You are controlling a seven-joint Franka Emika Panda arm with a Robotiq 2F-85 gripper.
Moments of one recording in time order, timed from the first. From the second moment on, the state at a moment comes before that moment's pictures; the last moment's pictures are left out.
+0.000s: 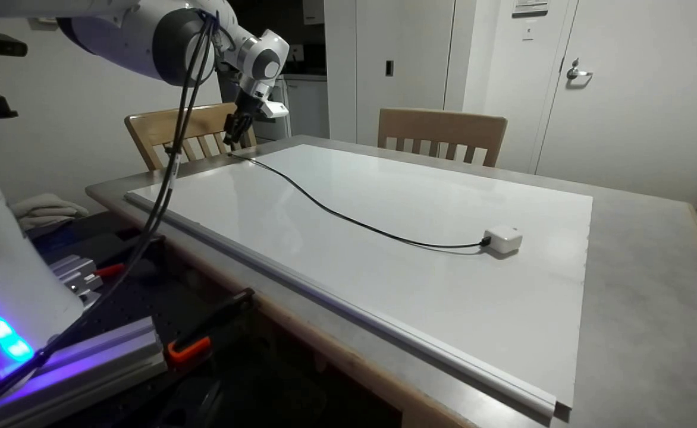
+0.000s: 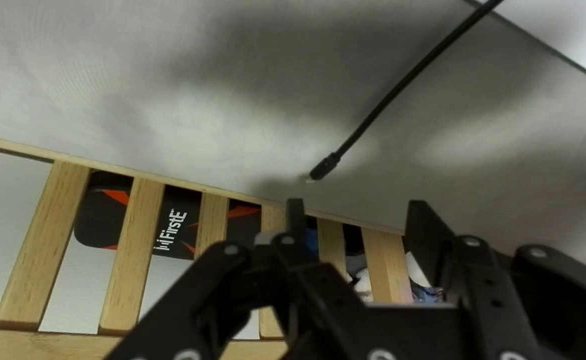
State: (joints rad) arm 0.44 1.47 0.35 -0.39 0.20 1.76 -1.61
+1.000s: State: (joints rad) arm 0.42 1.44 0.27 -0.37 0.15 1.72 -1.40
